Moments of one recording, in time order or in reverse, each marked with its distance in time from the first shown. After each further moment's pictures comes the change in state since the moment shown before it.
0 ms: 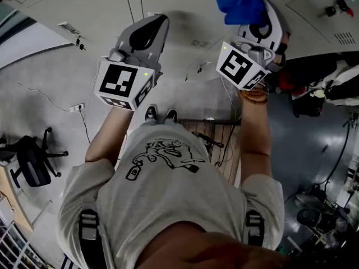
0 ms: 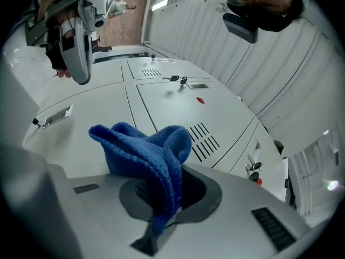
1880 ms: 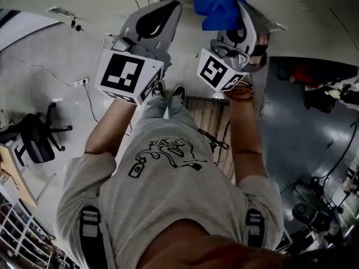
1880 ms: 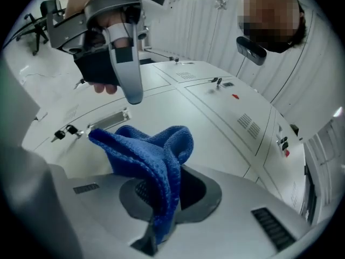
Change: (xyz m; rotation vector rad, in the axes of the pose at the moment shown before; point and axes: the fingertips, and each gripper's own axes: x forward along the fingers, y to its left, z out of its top) left arm 0.012 0.013 -0.063 -0.034 0.091 -0.003; right arm -0.045 0.157 -0.012 0.076 -0.004 0.144
